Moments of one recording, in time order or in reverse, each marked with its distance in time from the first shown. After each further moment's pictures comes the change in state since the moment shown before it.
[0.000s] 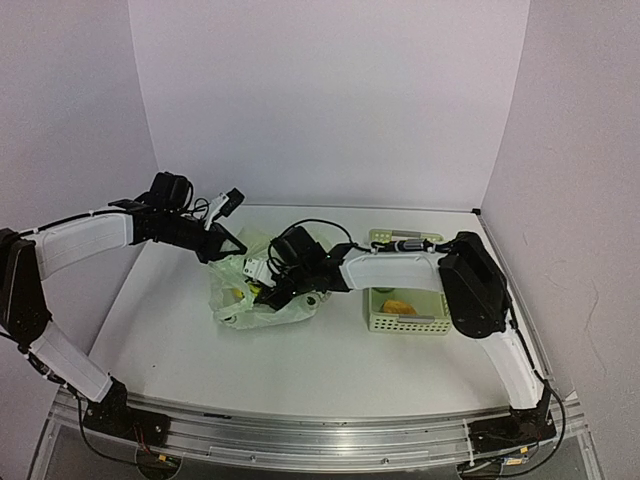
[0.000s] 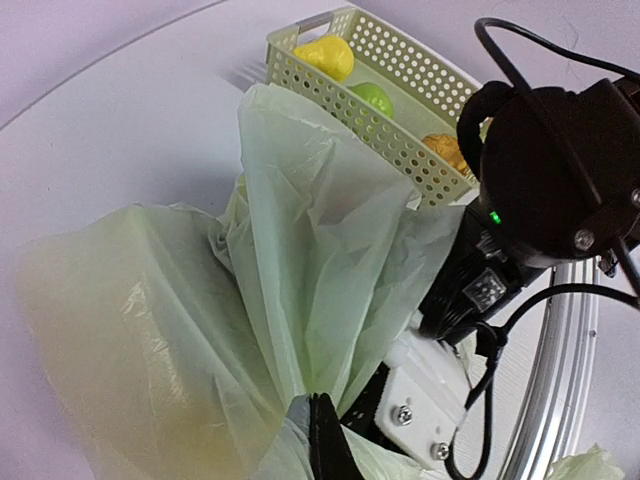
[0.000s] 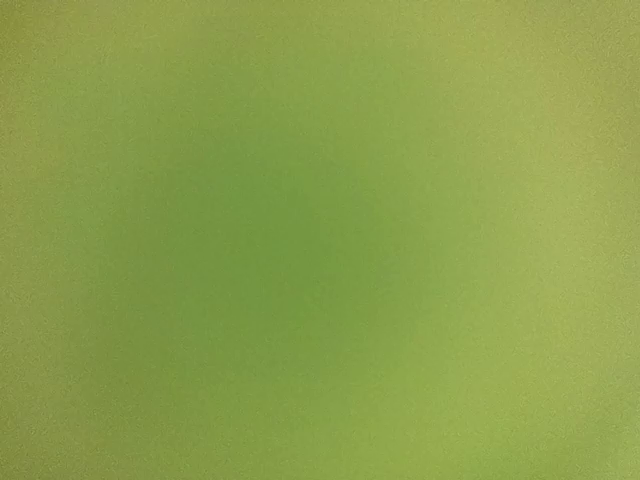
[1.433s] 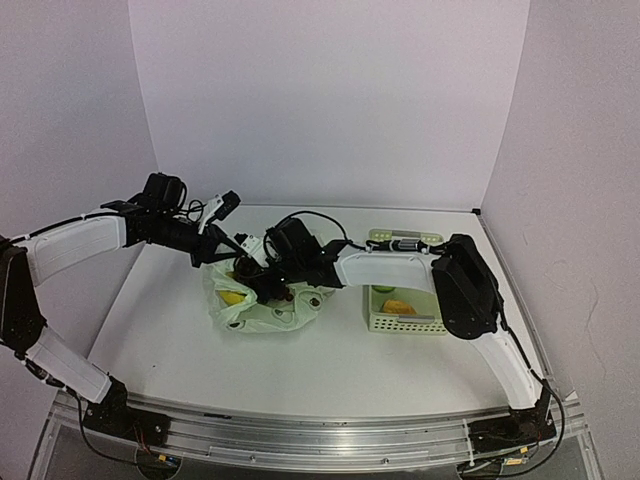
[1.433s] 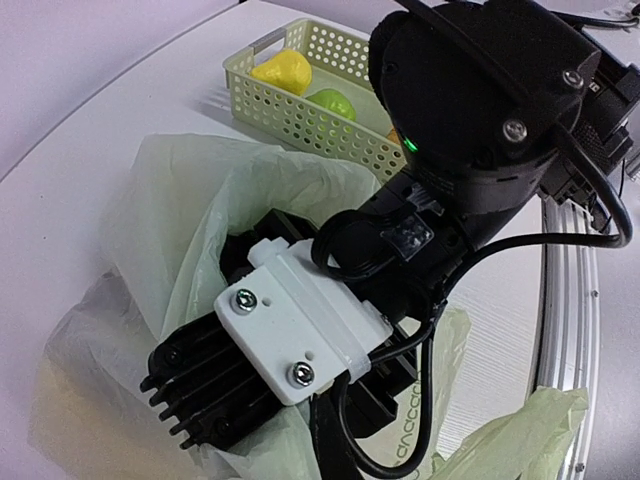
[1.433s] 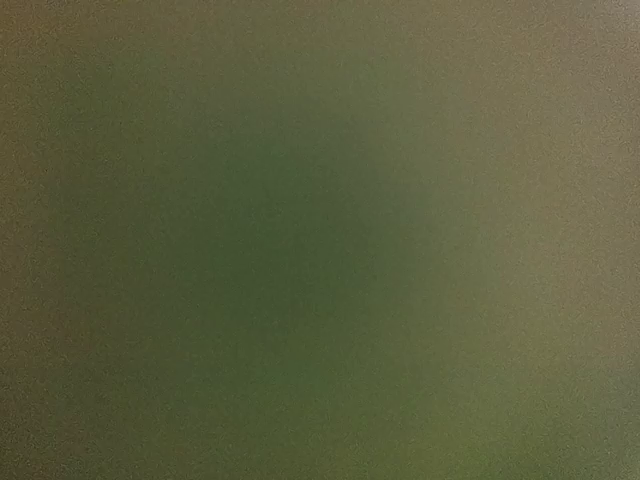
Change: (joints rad) left arm 0.002 -0.050 -0.025 -0.035 0.078 0.145; right arm -0.003 0.060 0.107 0.081 0.099 0.276
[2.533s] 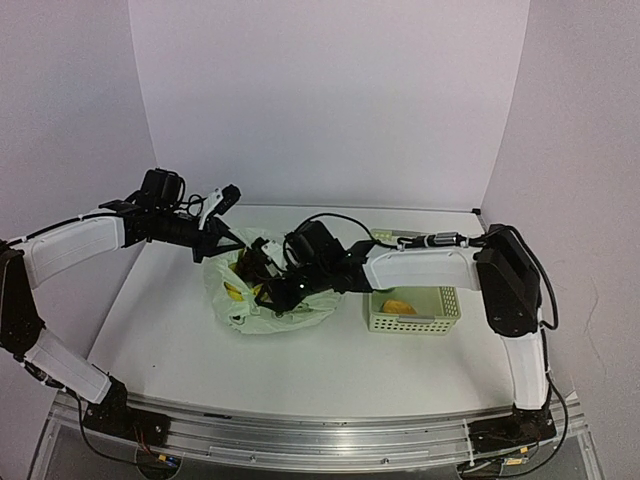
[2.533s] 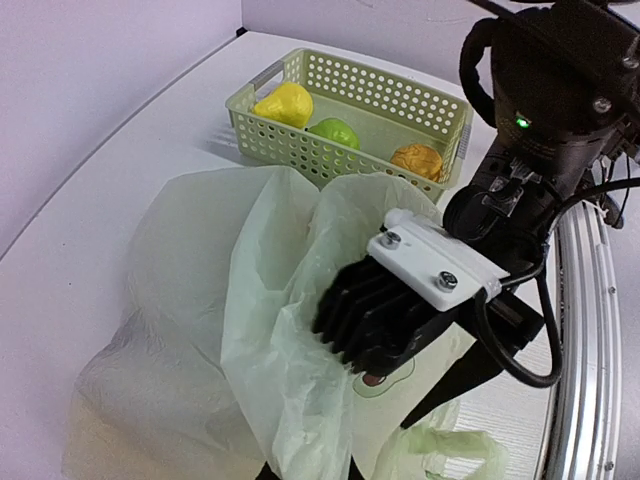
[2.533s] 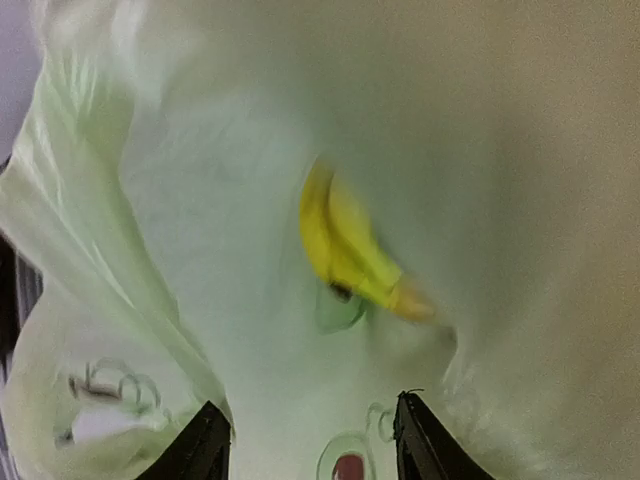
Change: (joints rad) left arm 0.001 -0.014 0.000 0.072 0.000 0.046; right arm 0.011 -0.246 -0.292 -0.003 -0.074 0.289
